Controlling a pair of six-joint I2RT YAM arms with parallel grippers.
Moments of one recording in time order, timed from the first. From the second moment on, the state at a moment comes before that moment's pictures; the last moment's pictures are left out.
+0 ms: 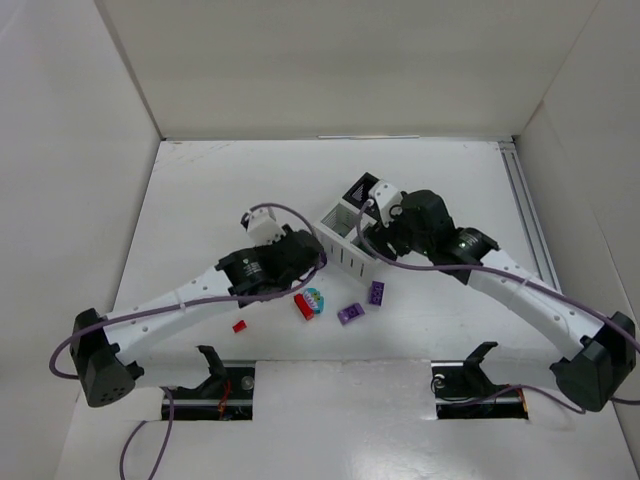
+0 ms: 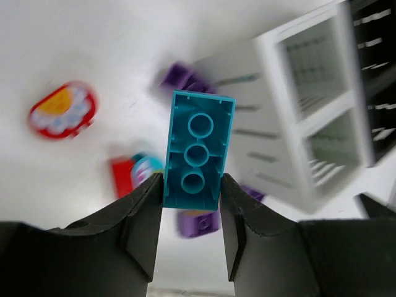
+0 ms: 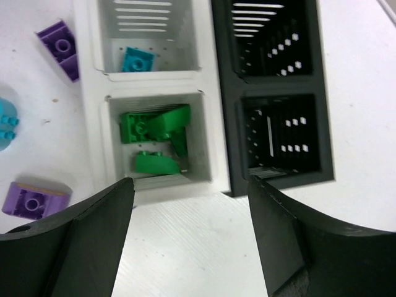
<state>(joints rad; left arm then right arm) -1.04 1.18 1.00 -0.86 -0.67 -1.45 0.69 1.22 1.04 -0.46 0.11 -0.26</state>
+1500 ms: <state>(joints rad) -0.81 0.90 0.88 -0.56 -0.34 -0.94 1.14 1.27 0.93 -0.41 -0.12 -0.60</state>
